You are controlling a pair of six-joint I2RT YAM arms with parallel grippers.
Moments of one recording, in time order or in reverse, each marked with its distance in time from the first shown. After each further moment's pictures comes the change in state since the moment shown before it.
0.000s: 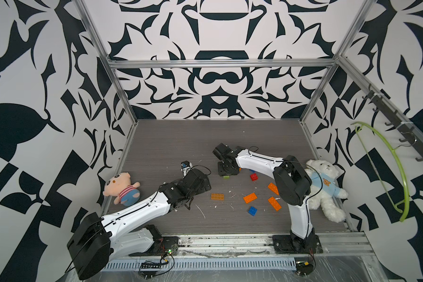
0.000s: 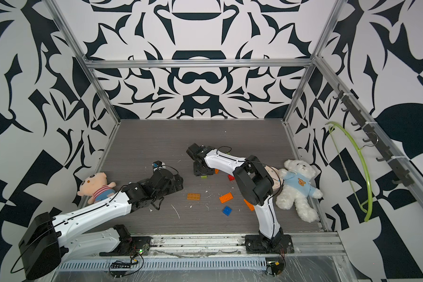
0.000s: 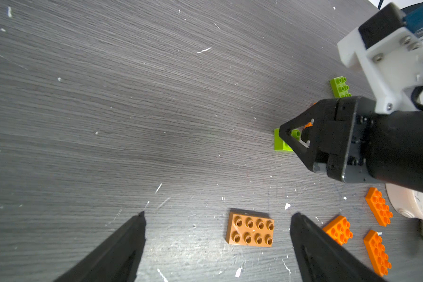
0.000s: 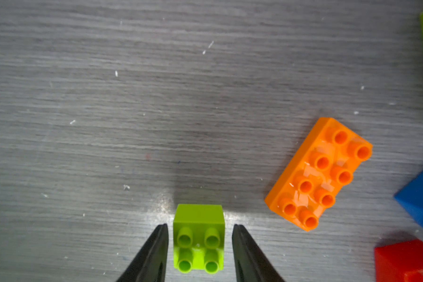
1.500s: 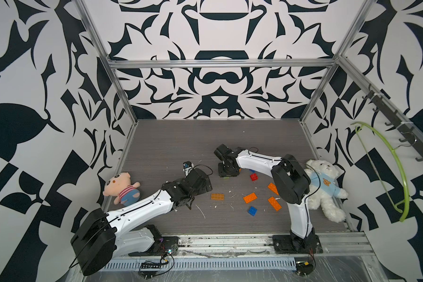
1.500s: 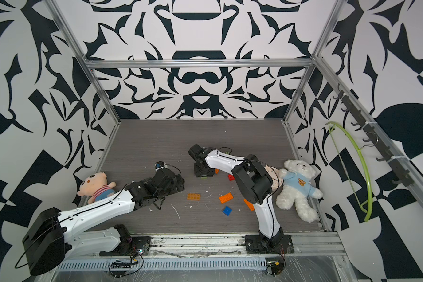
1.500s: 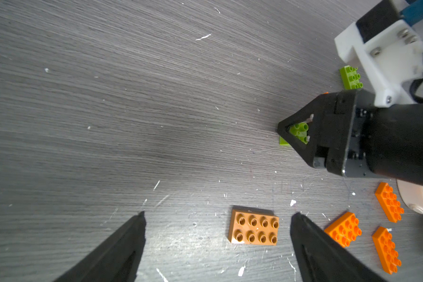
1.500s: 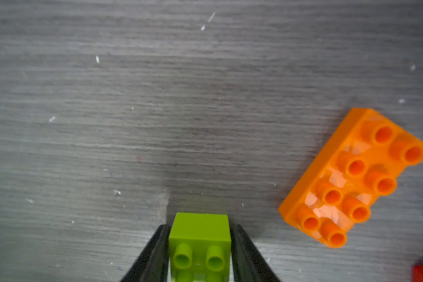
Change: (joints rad) left arm 0.000 0.047 0.011 0.000 0.023 0.005; right arm -0.019 0.019 -0.027 0.033 -0.056 0.015
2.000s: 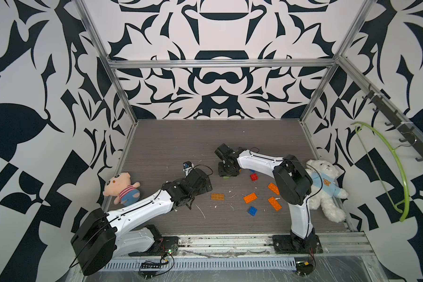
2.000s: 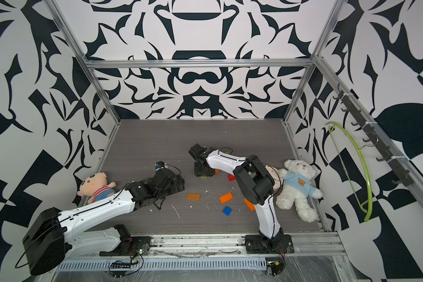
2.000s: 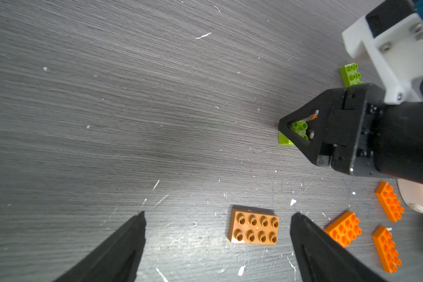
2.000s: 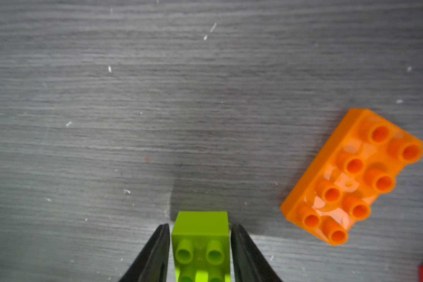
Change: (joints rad) left arm 0.000 0.002 0.000 0.000 0.003 0.000; right arm -0.013 -0.024 -0.020 0.034 -0.015 0.019
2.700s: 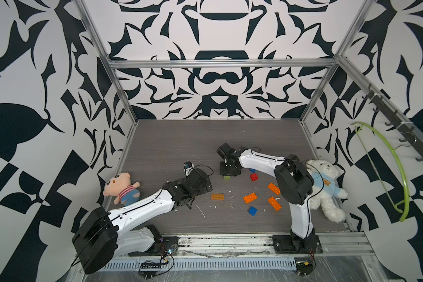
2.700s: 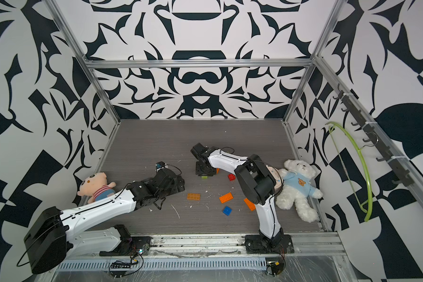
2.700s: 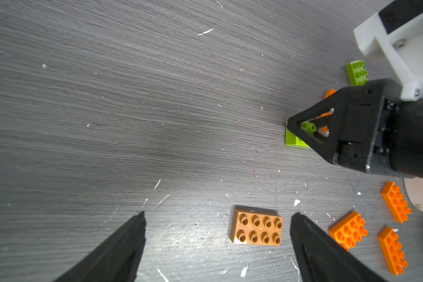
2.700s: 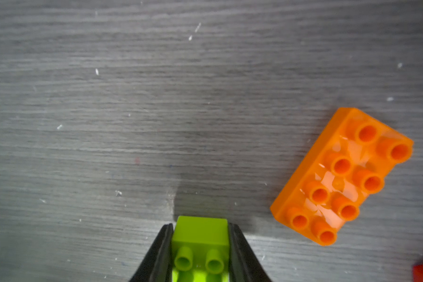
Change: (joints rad) left arm 0.000 0.016 0.002 0.000 0.000 0.000; right arm -0.008 -0.012 -0.018 -0.006 -0.019 0.000
